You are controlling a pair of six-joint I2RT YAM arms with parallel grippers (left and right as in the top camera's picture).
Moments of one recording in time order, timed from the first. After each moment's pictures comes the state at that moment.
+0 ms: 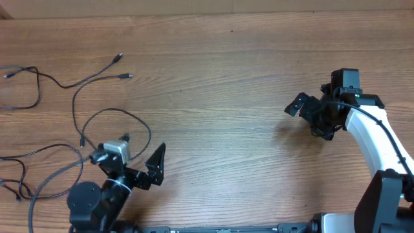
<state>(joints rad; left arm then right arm) 0.00 0.22 0.46 -0.48 0.38 -0.21 -0.10 1.58 1.04 -0.79 -0.29 0.46</state>
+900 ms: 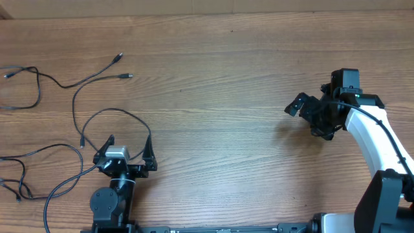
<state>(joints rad) 0.00 0.02 0.01 -0.08 0.06 -0.11 -0.10 1.58 1.04 -0.79 -0.29 0.46</state>
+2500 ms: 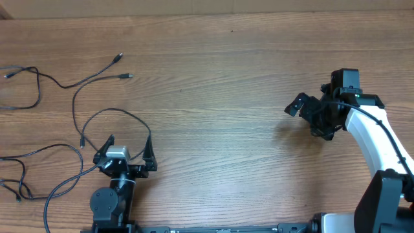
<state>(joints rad) 0.00 0.02 0.01 -0.08 0.06 -0.10 -0.10 1.58 1.04 -0.79 -0.29 0.46</state>
